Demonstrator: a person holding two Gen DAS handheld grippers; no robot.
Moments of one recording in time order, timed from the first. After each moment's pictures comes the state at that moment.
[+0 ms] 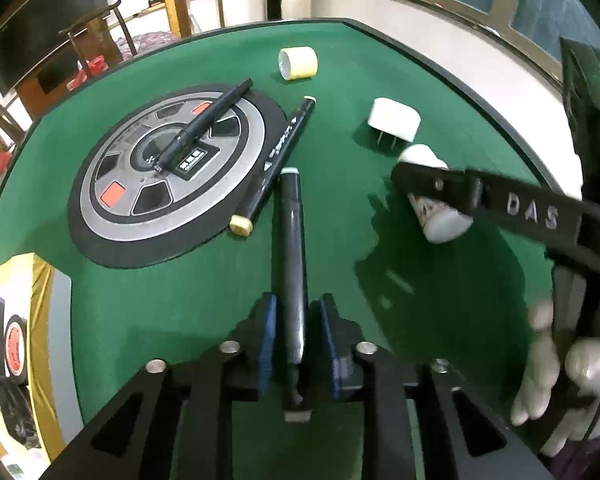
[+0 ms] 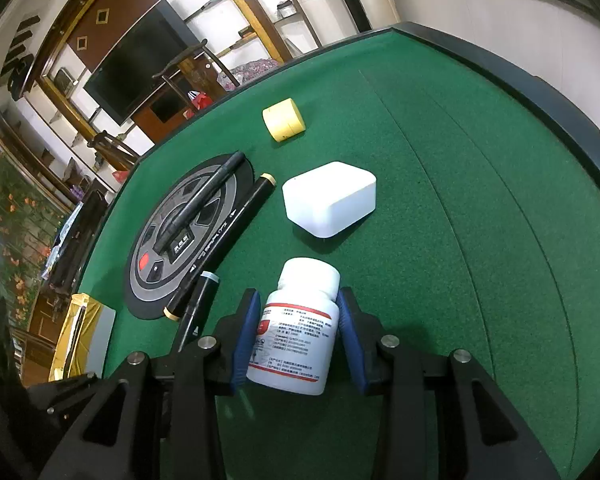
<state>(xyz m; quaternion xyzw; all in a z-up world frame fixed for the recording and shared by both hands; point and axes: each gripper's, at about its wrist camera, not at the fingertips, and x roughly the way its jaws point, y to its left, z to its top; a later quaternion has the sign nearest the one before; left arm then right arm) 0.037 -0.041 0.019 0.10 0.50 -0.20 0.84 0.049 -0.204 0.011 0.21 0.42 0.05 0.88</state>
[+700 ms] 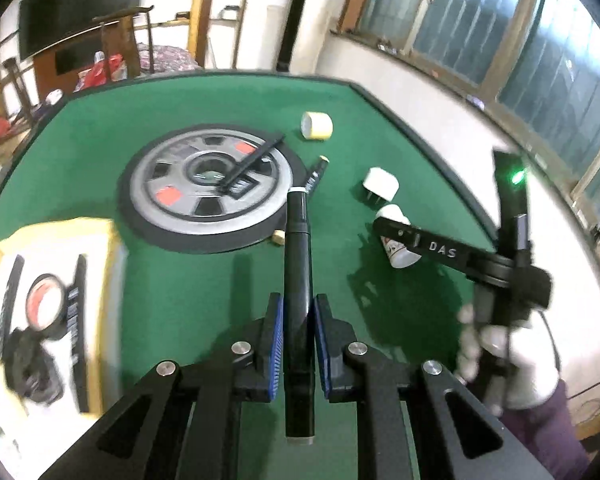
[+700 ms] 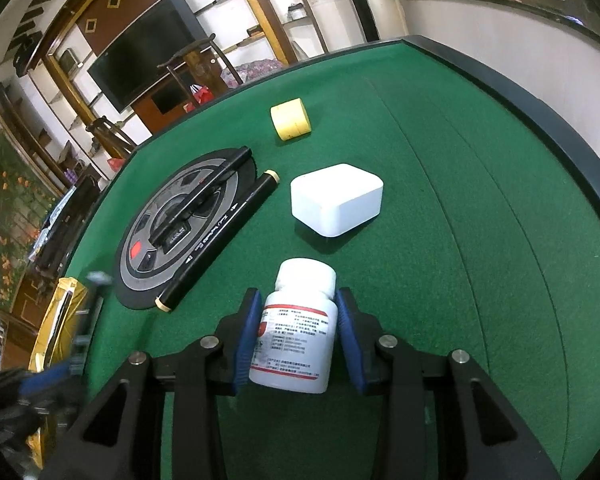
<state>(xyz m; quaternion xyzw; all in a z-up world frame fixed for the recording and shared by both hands) -0.007 0.046 0.076 -0.03 0.44 -0.23 0.87 0.046 -0.196 0.012 0.17 0.41 0.05 0.89</state>
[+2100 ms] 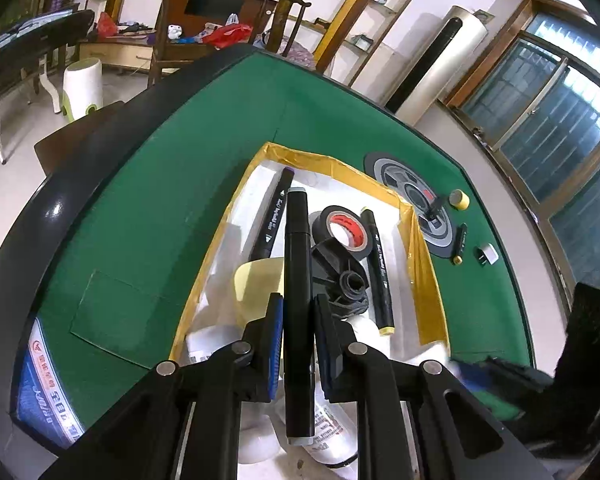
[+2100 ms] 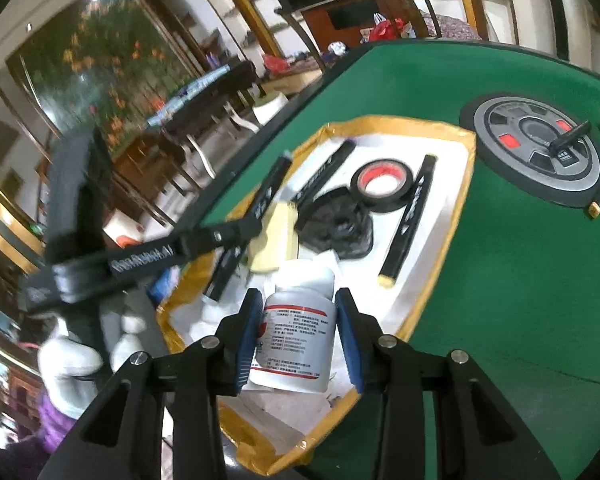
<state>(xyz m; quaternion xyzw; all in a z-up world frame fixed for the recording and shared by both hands) -0.041 0.302 0.039 -0.20 0.44 -0.11 0.87 -0.062 0.127 0.053 0.04 0.46 0.31 0.83</state>
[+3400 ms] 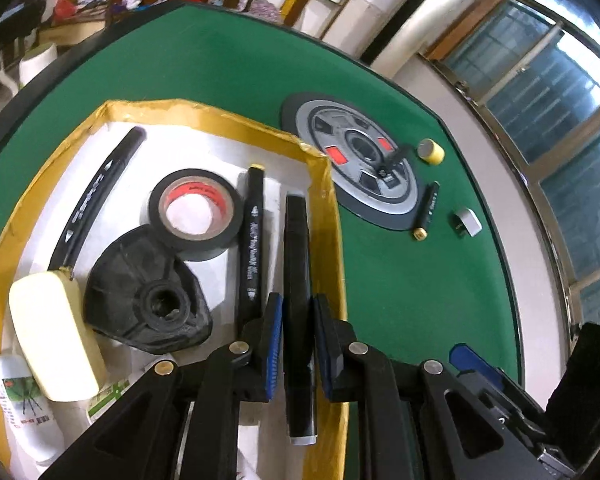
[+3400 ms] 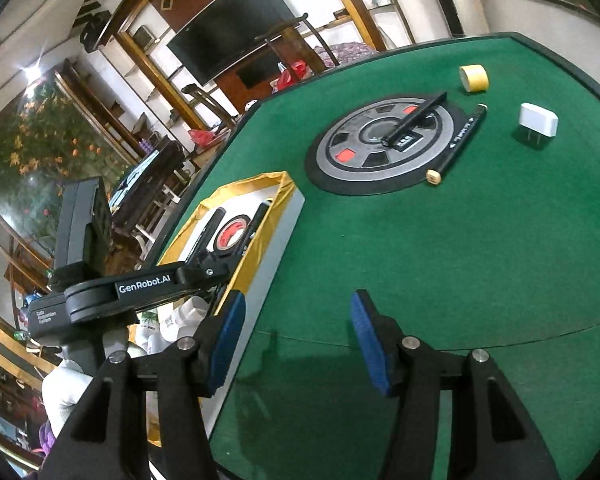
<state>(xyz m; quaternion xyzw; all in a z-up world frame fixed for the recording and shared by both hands) 0.013 0.185 0.024 -0.18 0.51 -0.15 0.83 -0.064 -0.023 0.050 0.18 0.41 0.18 0.87</state>
